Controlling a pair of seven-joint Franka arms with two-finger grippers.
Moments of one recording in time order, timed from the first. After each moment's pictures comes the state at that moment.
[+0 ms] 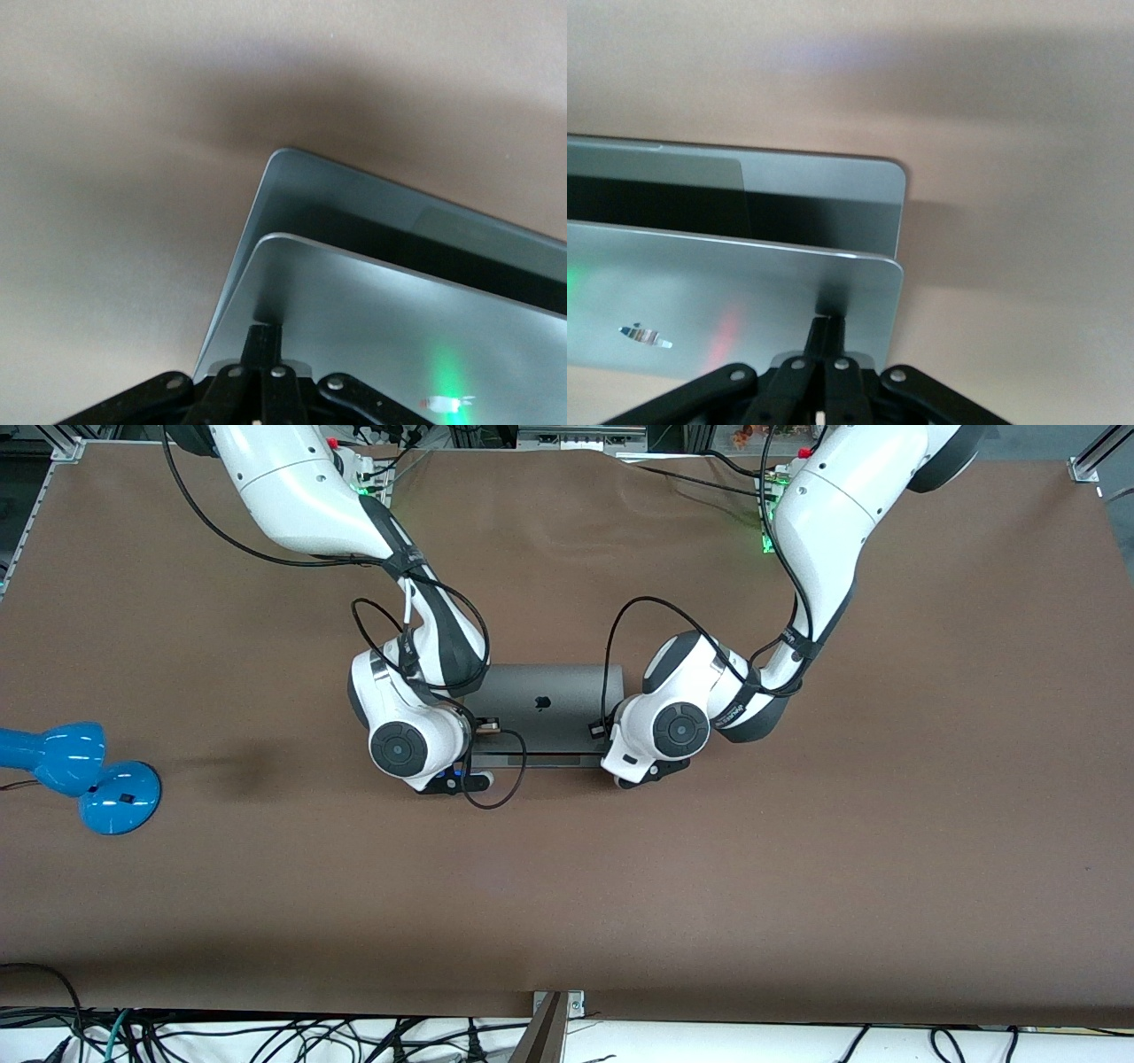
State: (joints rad) left arm -0.32 0.81 -0.35 -1.45 -0.15 1.99 -0.90; right arm 0.51 0.76 -0.02 -1.43 0.28 1.84 0.30
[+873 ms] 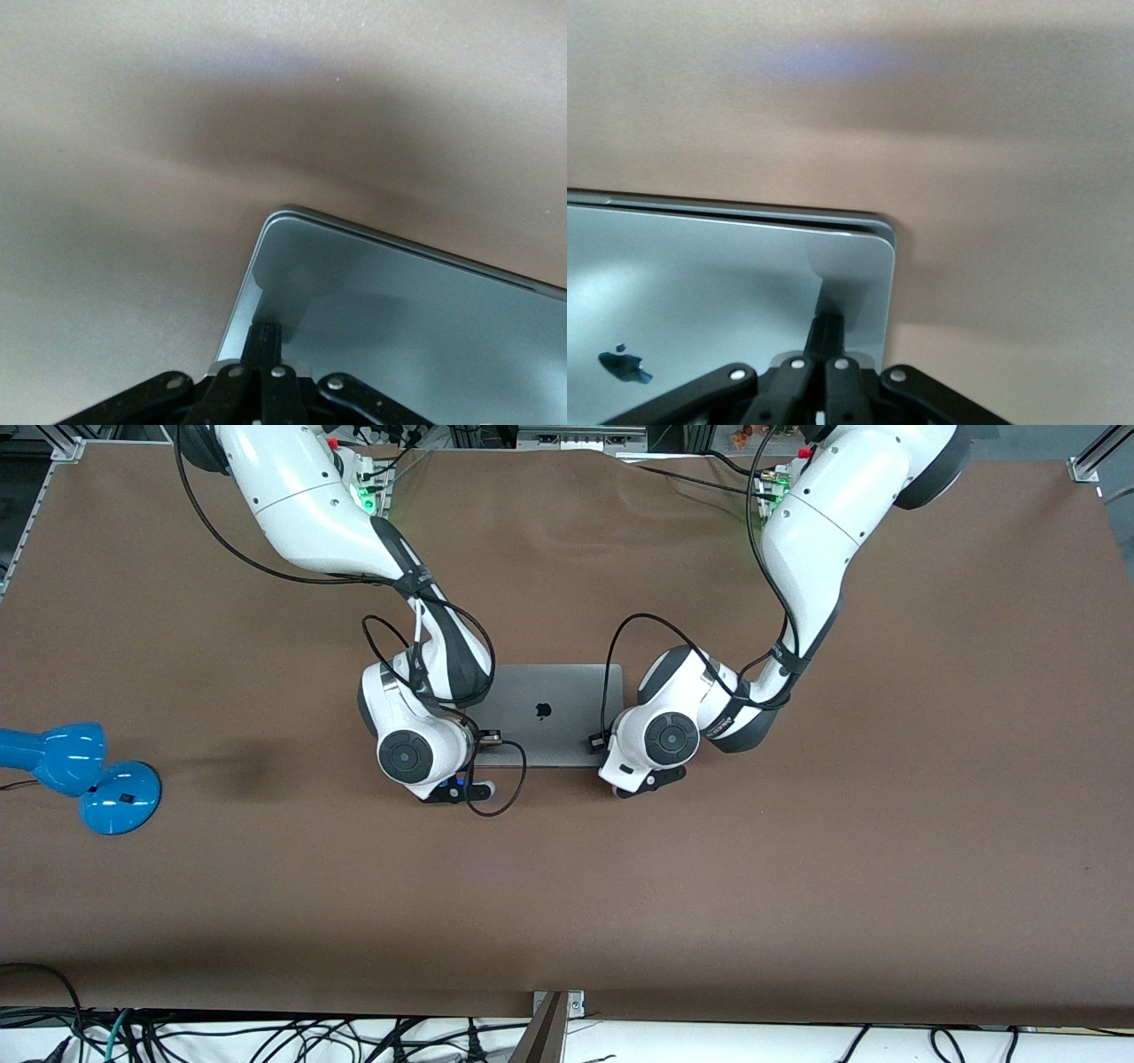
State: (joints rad) left arm -0.33 0.88 -0.33 -1.41 -0.10 2.04 -0.90; right arm 0.51 0.82 -0.02 -1.43 0.26 1.92 0.30
